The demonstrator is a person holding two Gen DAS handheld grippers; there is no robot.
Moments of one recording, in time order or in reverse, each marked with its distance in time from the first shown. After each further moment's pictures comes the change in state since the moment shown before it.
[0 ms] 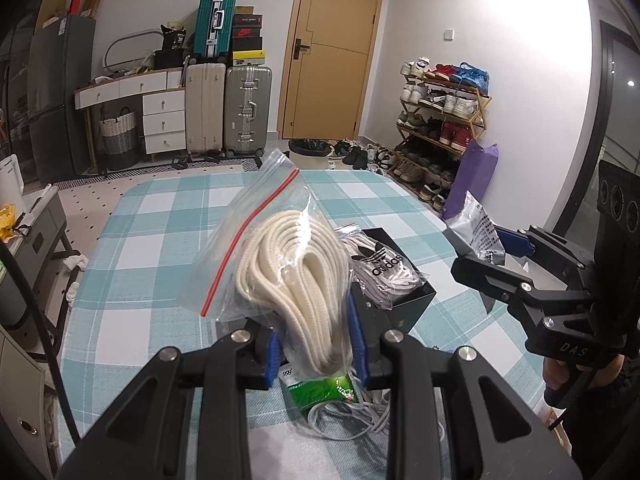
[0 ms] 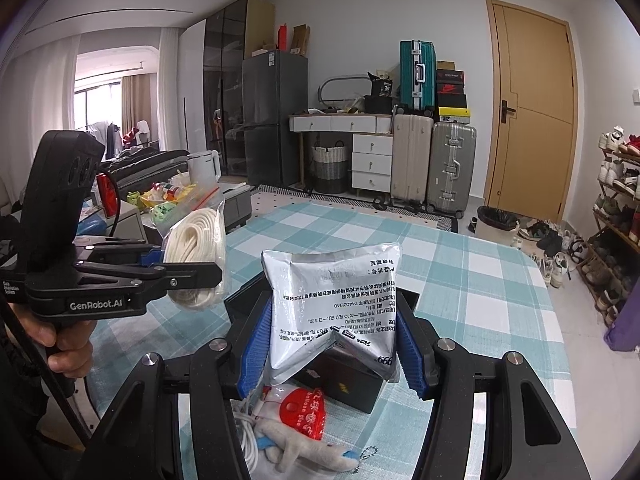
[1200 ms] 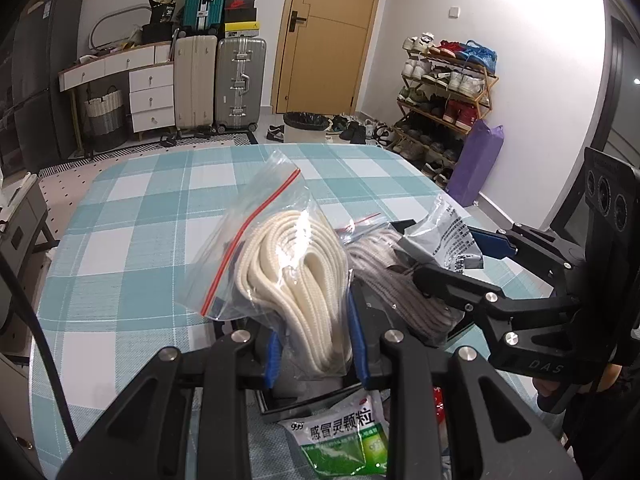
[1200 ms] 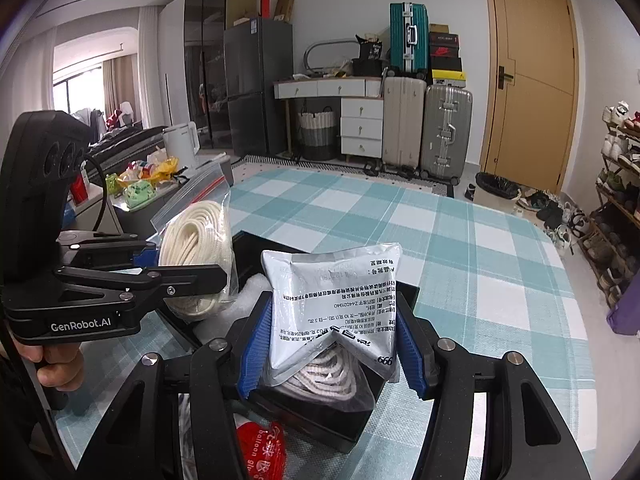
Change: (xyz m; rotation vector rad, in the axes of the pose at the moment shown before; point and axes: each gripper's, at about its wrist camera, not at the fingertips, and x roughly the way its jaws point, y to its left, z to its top) left arm 0.083 0.019 0.016 -0.003 0.100 -0.022; right arm 0.082 -0.020 0.009 0.028 0.145 -0.018
